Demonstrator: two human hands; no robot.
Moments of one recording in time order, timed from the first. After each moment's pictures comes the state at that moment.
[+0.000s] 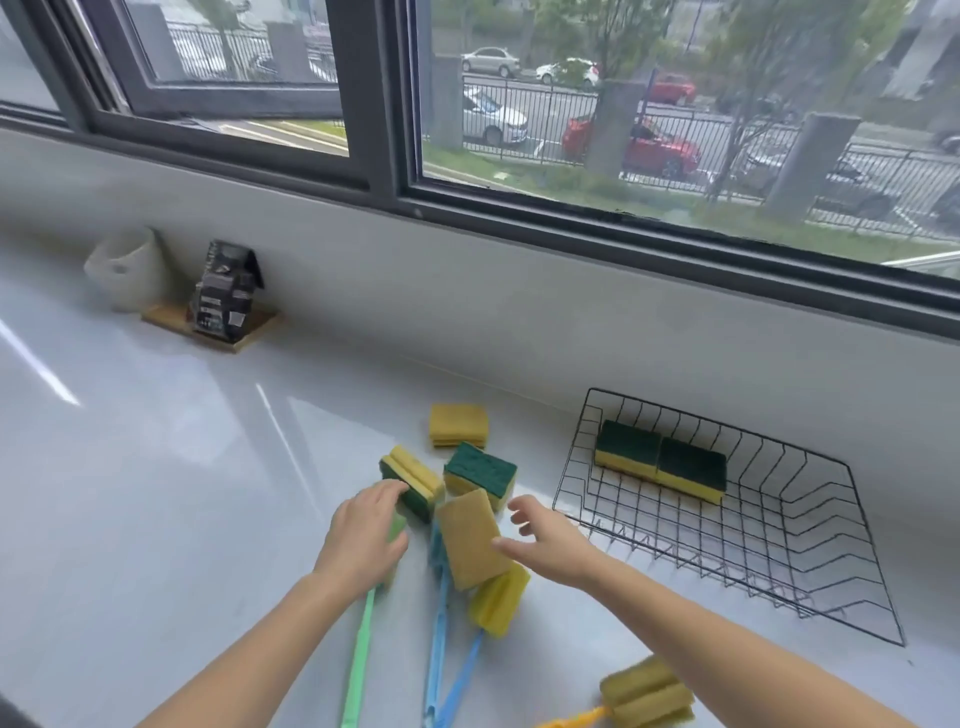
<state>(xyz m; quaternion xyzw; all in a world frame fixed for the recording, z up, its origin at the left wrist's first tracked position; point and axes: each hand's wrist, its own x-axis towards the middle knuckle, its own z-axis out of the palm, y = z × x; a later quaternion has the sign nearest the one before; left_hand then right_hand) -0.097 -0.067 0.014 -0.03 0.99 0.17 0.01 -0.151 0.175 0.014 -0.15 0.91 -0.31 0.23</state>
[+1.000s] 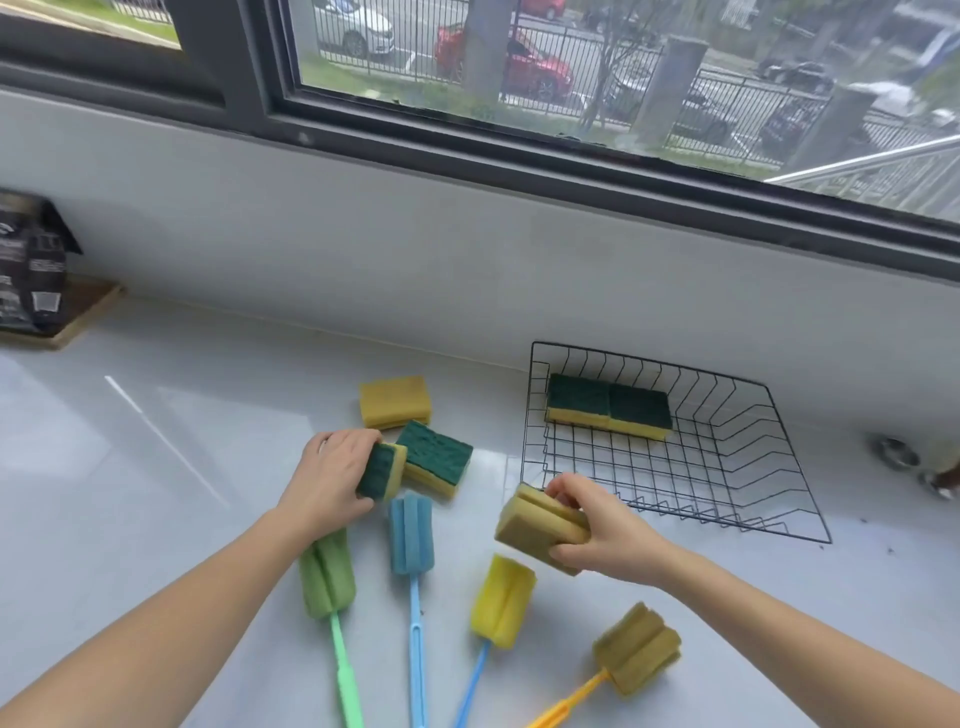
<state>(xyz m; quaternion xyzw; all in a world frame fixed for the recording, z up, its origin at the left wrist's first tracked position) -0.214 -0.101 -0.033 0.17 0.98 0.11 0.02 -0.142 0.231 0.033 -0.08 0.93 -0.31 0.20</state>
